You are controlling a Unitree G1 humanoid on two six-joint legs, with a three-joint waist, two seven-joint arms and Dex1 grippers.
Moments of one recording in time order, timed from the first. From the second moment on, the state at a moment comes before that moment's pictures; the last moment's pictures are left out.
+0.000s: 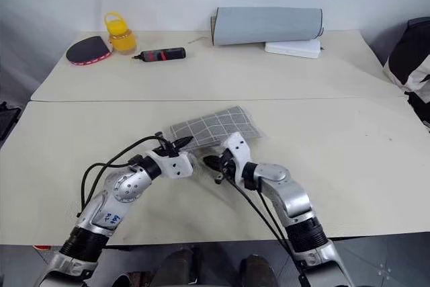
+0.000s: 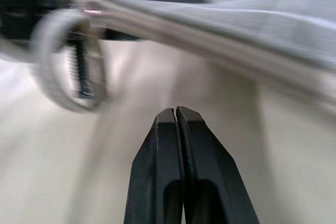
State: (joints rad) left arm -0.27 0.47 -0.19 -0.03 0.60 -0.23 -0.26; right arm -0.41 -0.26 0.21 0.00 0.29 0.51 0.73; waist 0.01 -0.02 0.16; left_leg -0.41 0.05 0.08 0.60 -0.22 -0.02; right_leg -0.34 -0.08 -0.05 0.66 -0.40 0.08
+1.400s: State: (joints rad) left arm -0.30 0.48 -0.29 -0.05 0.82 -0.19 -0.13; right arm -0.38 -0.19 0.22 -0.13 0.43 0.66 0.74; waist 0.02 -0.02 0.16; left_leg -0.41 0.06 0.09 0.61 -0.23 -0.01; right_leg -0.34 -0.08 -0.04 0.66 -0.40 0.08
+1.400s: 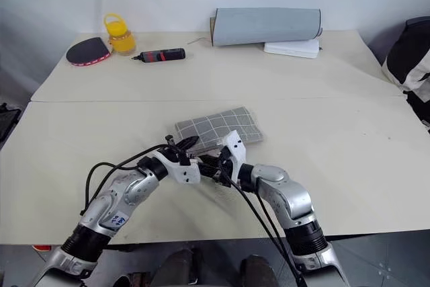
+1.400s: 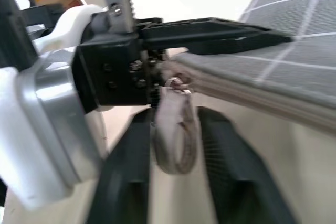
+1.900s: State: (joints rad) left arm -0.25 0.48 -0.23 -0.06 0.67 -0.21 -0.16; right arm -0.45 -0.29 0.15 -0.03 0.42 0.60 0.77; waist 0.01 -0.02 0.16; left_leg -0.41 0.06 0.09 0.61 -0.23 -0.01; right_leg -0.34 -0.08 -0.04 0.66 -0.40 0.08
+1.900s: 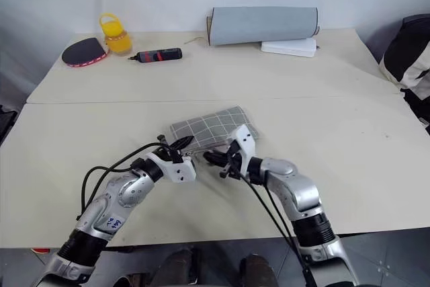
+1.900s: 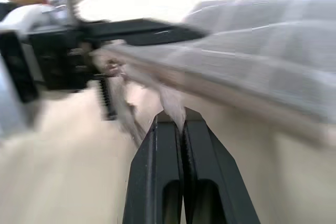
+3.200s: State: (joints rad) left arm -0.20 0.51 -0.12 0.01 0.27 -0.26 -0.35; right arm -0.54 -0.58 0.02 0.23 0.29 0.30 0.93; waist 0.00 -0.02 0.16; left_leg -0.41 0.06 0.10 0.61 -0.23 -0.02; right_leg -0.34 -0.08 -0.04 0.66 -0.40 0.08
